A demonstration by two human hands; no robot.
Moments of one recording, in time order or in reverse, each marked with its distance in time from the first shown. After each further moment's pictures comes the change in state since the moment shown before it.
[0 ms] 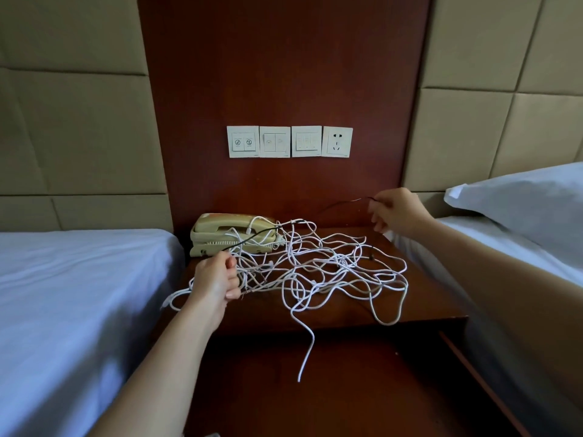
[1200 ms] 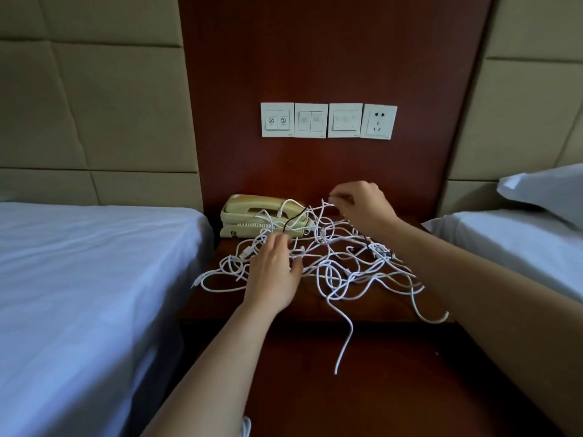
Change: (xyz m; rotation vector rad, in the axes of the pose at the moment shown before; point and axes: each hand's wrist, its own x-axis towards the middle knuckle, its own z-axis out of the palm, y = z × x) left_hand 0.016 -0.040 0.007 1.195 0.005 0.726; right_hand 0.004 -0.069 0.094 -0.078 -0.053 -0.281
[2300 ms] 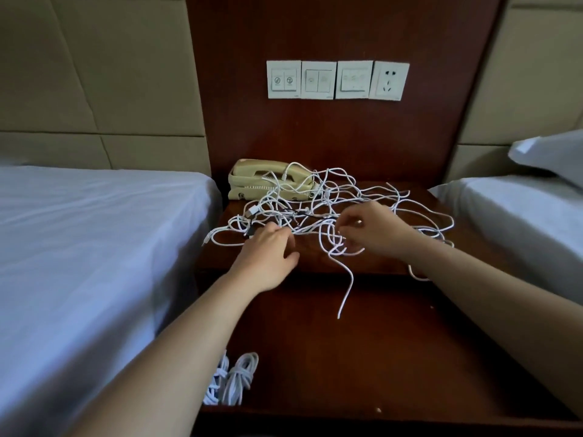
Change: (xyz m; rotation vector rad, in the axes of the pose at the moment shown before) left_hand -0.042 0.004 -0.039 0.164 -0.399 -0.038; right_hand -0.093 -0.017 -0.001 0.143 -0.379 0.132
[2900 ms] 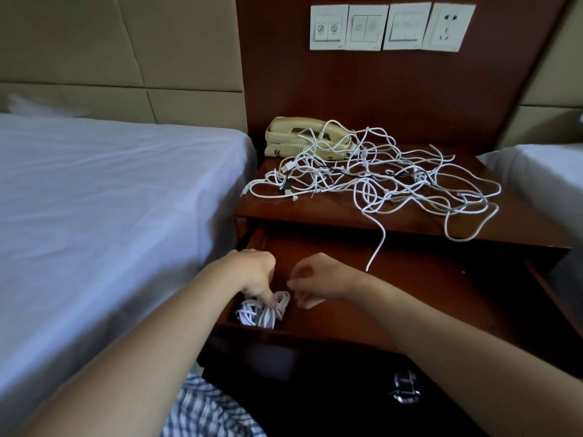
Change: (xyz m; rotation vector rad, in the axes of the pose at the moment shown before) left_hand -0.081 -0.037 0.001 0.256 -0.654 -0.267; right_hand -0.053 -0.045 0.139 0.487 -0.605 0.314
